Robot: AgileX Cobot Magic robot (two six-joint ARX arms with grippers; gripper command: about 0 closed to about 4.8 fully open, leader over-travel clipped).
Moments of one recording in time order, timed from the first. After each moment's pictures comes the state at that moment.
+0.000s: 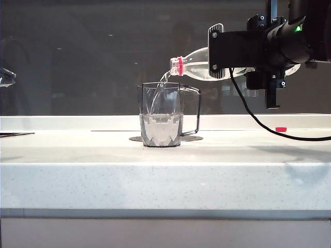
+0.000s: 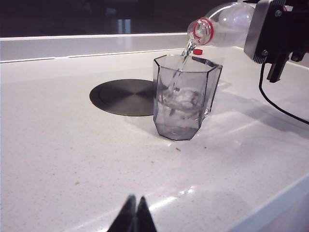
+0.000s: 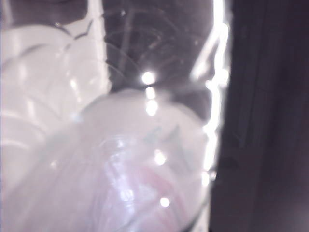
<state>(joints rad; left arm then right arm) -0.63 0.00 0.01 -0.03 -0.03 -0.04 0.47 1.51 0.56 1.08 0.41 -1.66</state>
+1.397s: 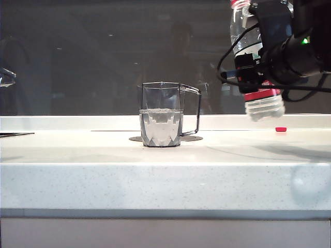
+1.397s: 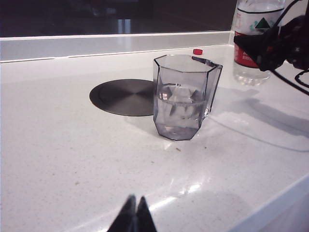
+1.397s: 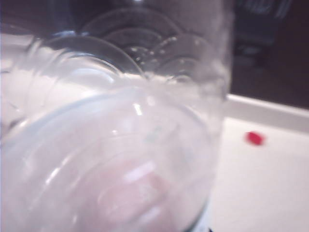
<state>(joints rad) -0.63 0.00 0.01 -0.03 -0.03 -0.04 0.47 1.51 0.51 1.02 0.42 -0.17</state>
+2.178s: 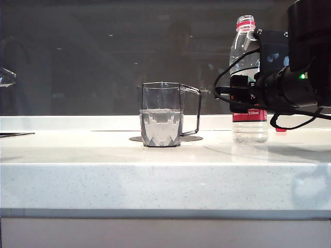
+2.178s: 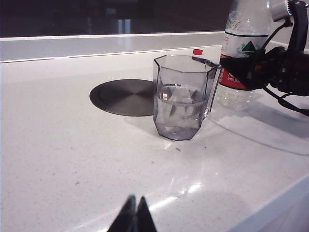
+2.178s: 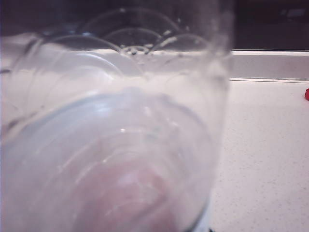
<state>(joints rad) -0.63 0.00 0.01 -0.03 -0.03 -0.04 0.44 1.68 0.50 1.17 0.31 0.03</state>
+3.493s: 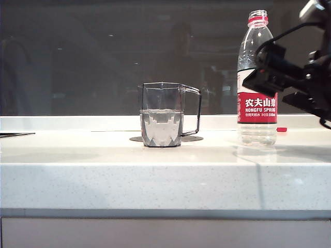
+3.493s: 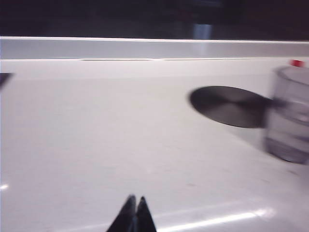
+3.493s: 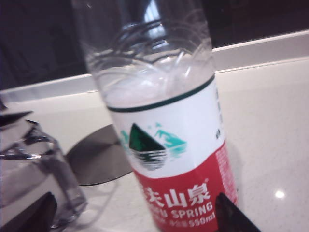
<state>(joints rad) -0.29 0.00 0.01 -0.03 -0.03 -0.04 0.47 1.44 0.13 1.38 0.18 0.25</state>
